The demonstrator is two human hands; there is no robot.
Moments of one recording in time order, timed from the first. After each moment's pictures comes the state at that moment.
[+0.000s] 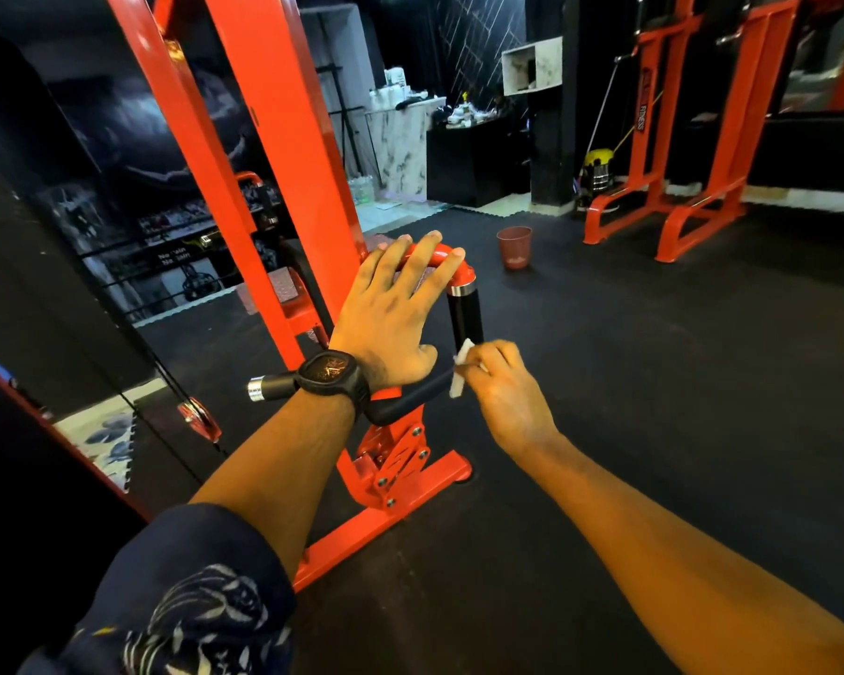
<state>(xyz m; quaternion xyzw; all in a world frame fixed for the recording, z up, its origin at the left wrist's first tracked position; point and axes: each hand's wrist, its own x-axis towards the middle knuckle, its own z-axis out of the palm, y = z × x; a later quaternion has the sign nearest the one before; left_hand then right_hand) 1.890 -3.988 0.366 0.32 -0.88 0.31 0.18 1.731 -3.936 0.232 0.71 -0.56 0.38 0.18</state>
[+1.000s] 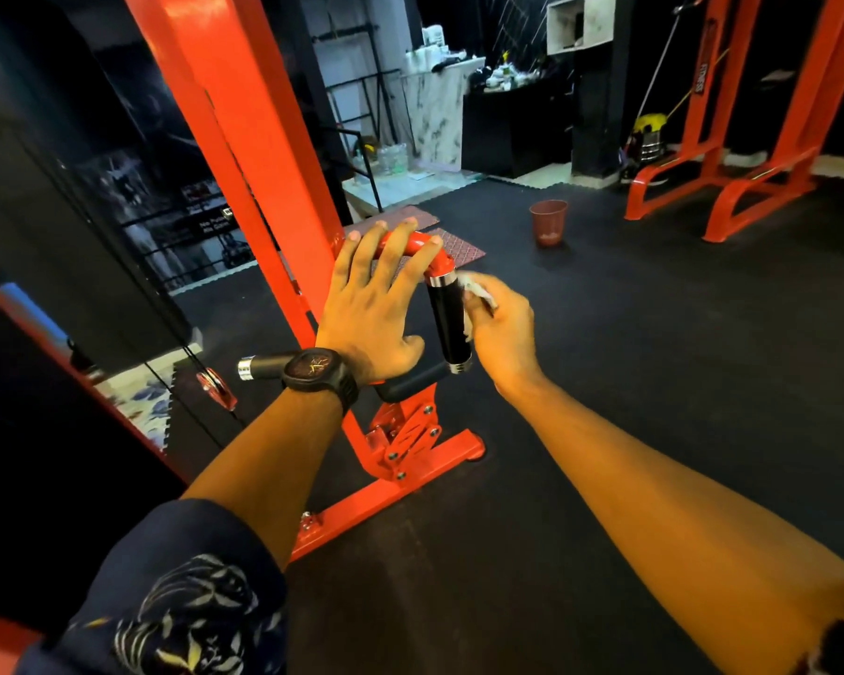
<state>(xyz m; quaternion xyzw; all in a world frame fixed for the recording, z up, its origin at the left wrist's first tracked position) 1.873 -3.982 0.355 0.37 -0.85 0.31 0.23 1.709 -3.974 0.284 0.51 -0.47 0.69 -0.23</state>
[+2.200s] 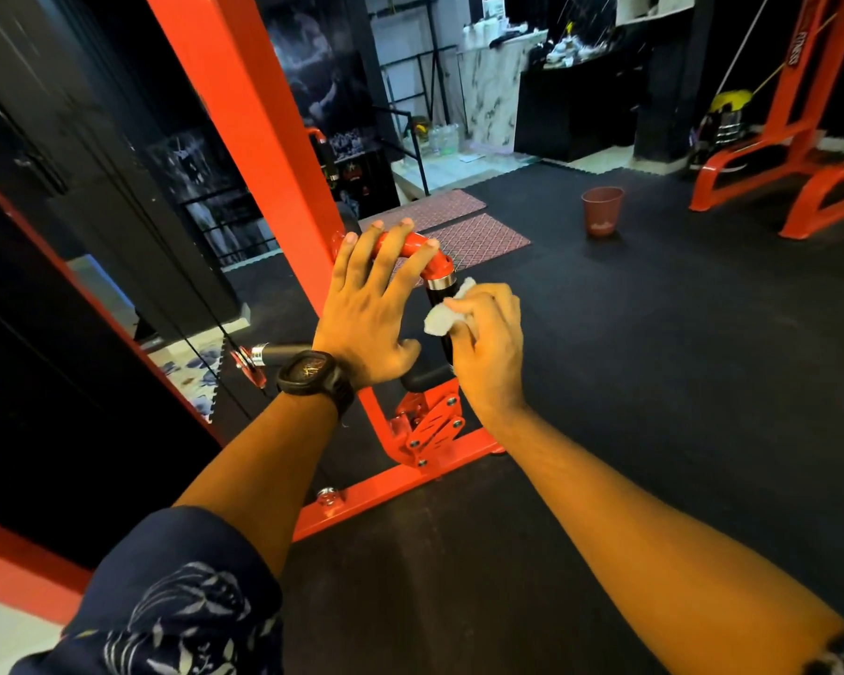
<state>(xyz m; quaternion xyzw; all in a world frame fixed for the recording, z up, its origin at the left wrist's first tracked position) 1.867 -3.982 0.355 0.38 -0.84 0.30 0.23 1.721 -3.968 0.272 0.58 -0.42 0.70 -0.02</state>
